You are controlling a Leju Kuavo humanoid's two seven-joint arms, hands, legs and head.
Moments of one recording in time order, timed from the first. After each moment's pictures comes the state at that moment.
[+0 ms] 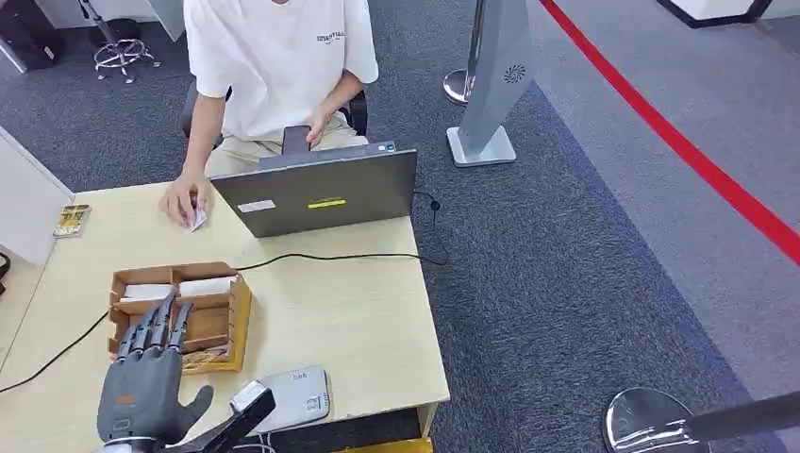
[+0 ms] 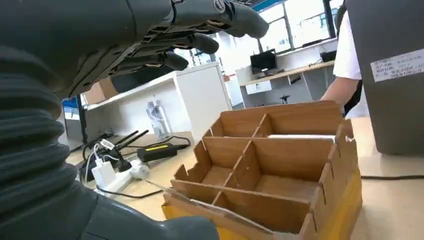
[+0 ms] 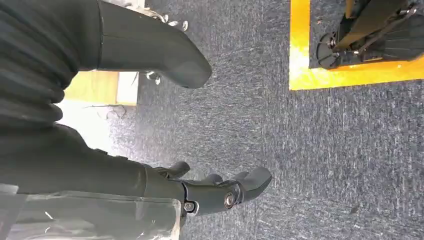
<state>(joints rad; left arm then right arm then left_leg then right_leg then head) 0.27 -0.05 -0.20 -2.06 -1.56 -0.12 0.11 0.24 0.34 -0.67 -1.00 0.97 0.21 0.35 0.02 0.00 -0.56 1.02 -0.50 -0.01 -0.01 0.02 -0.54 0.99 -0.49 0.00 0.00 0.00</state>
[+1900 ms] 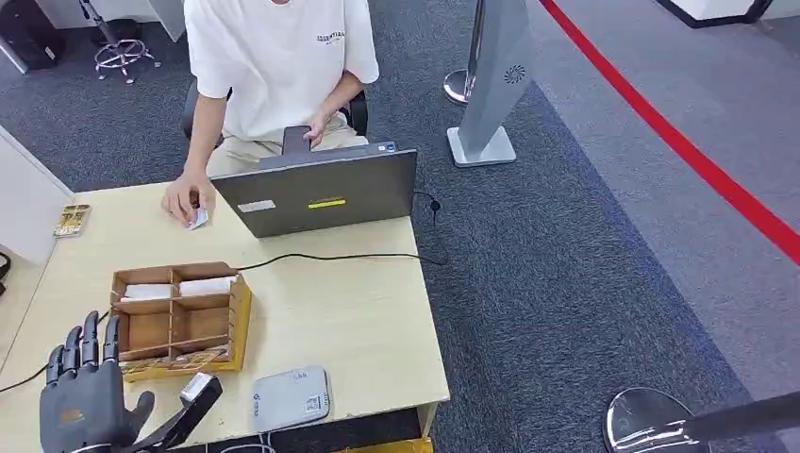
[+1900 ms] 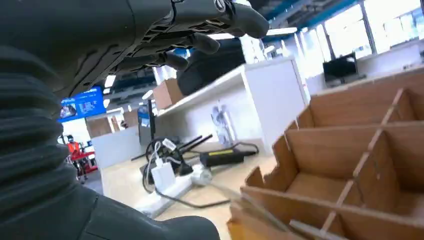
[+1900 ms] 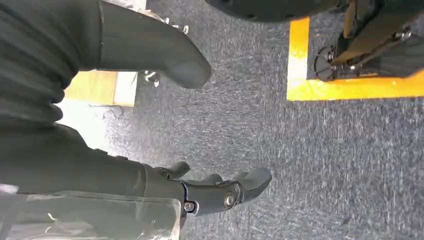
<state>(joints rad) 0.24 0.08 -0.10 -1.88 -1.56 0.14 0.29 0.29 0.35 -0.55 -1.04 0.87 0.20 0.39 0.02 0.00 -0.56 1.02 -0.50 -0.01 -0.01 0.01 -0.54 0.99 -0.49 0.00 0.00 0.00</state>
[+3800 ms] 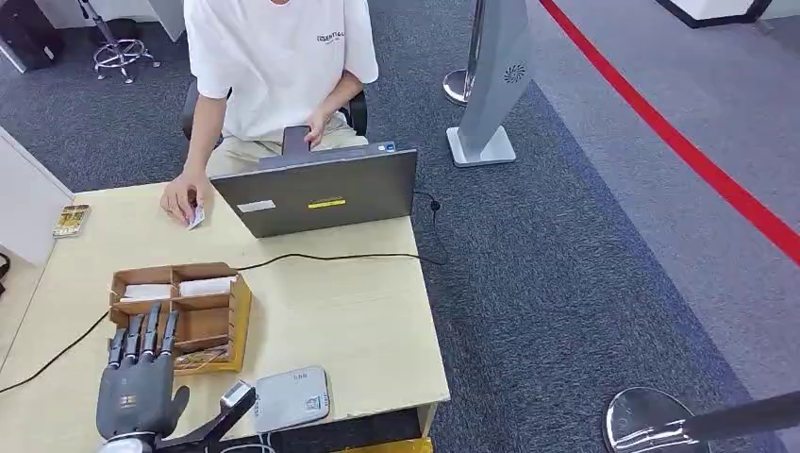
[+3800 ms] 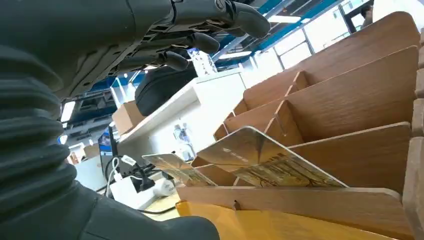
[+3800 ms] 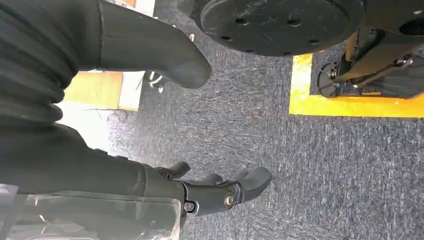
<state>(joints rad) 0.16 0.21 -0.32 -1.72 -1.56 0.16 0.39 0.31 0.35 -0.45 -1.05 0.83 0.17 0.45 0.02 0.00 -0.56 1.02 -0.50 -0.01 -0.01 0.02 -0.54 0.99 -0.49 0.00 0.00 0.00</state>
